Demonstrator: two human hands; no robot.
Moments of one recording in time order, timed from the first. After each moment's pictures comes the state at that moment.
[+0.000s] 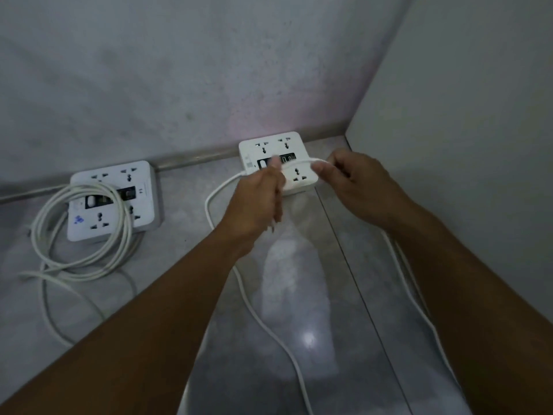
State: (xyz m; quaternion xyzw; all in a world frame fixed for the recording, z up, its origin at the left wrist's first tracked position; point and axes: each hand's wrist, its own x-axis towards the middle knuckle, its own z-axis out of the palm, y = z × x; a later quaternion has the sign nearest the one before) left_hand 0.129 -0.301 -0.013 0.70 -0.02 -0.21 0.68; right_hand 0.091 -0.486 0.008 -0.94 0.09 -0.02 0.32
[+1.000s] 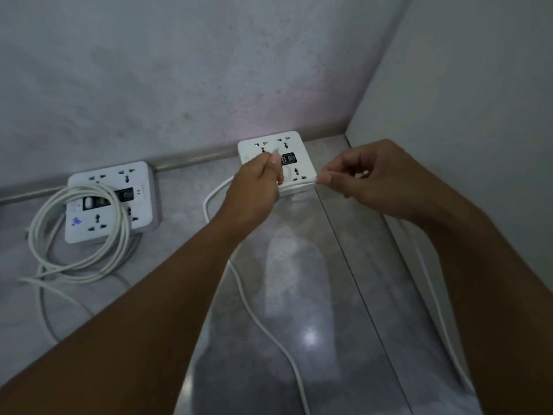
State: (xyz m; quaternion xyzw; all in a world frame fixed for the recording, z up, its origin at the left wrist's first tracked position) left_hand 0.149 -0.305 -0.018 0.81 -0.09 -0.15 0.56; right_hand 0.078 -0.491 0.051 -0.91 0.06 0.02 0.42
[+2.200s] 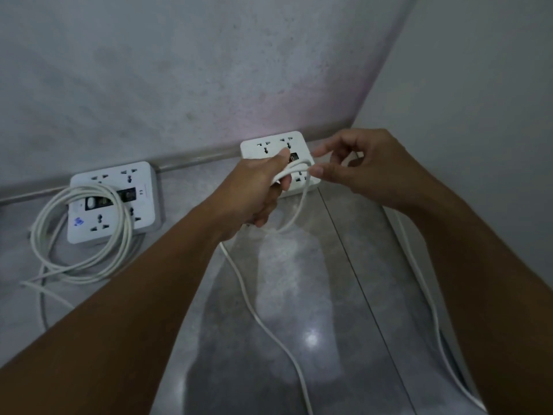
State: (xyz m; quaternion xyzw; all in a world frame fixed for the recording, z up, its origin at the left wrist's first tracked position) left_hand 0.149 -0.289 0.020 0.70 -0.08 -0.34 0.62; right_hand 0.097 -0.488 0.044 -0.90 0.02 -0.03 0.43
